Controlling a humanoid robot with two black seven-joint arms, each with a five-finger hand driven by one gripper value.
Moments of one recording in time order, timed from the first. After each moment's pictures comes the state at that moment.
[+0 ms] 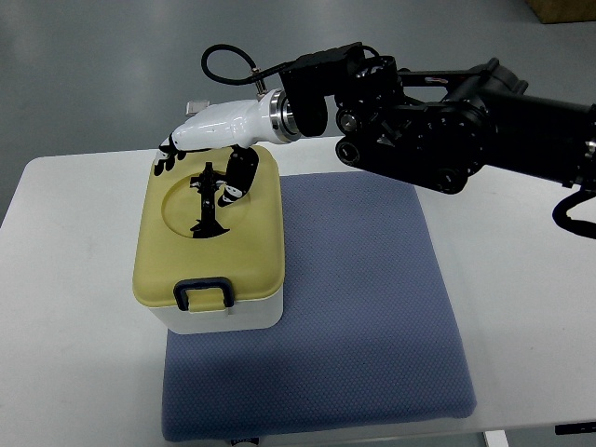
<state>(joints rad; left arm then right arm) 0.02 0.00 -0.02 -0.18 0.02 -0.10 0.11 1.50 -0.07 0.06 0.98 -1.35 0.29 0.20</state>
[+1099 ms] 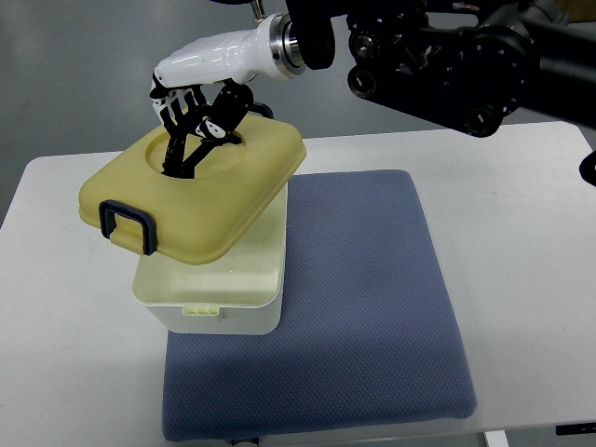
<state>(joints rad) 0.02 0.00 -0.02 -0.17 0.02 -0.10 0.11 1.64 -0.16 0.13 1.02 -1.30 0.39 0.21</state>
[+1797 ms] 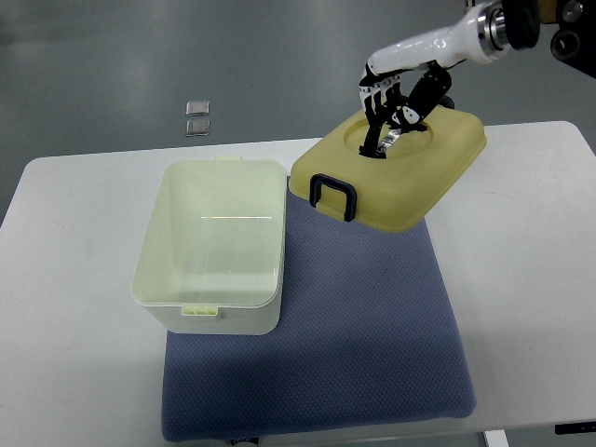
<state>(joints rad) 0.02 0.00 -0.02 -0.18 0.02 -0.10 0.11 1.47 -0.61 0.11 1.08 -1.33 0.61 0.23</state>
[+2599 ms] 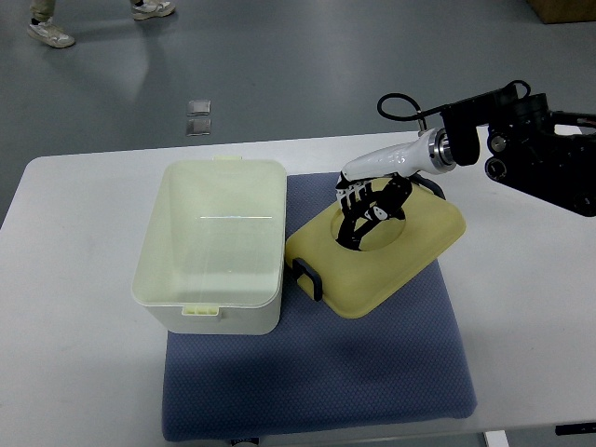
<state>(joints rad) 0.02 0.00 -0.02 -0.18 0.02 -0.10 0.11 1.23 -0.43 0.10 1.07 -1.40 0.45 0.23</state>
